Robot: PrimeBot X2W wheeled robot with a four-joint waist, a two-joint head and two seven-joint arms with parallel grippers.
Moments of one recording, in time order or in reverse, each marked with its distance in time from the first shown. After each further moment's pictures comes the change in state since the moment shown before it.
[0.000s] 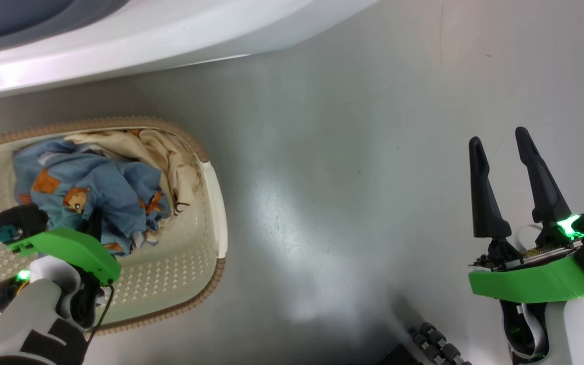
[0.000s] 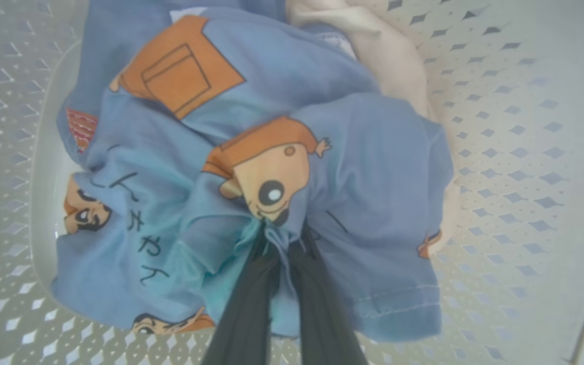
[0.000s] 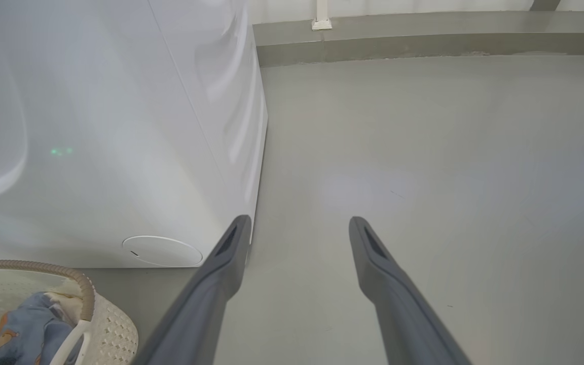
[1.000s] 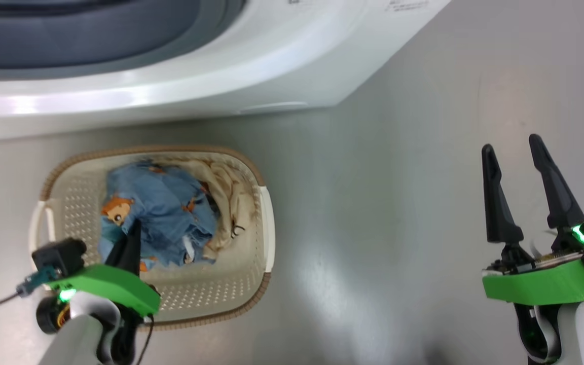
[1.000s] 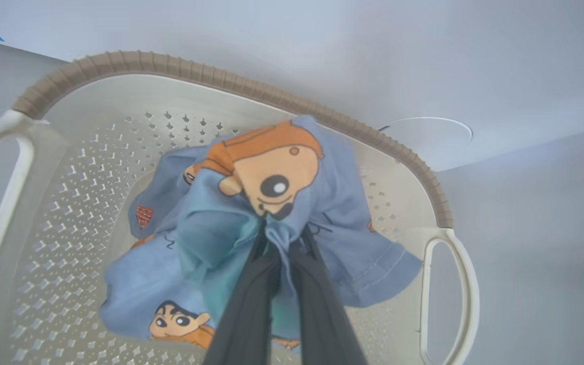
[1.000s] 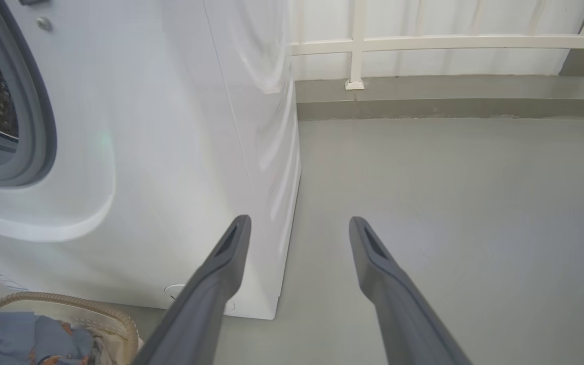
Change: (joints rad) left arm 0.249 -0.080 0.250 -0.330 0.270 0.000 -0.069; right arm 0.010 -0.035 -0.030 0.017 -0.033 0.000 0.000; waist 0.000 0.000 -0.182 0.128
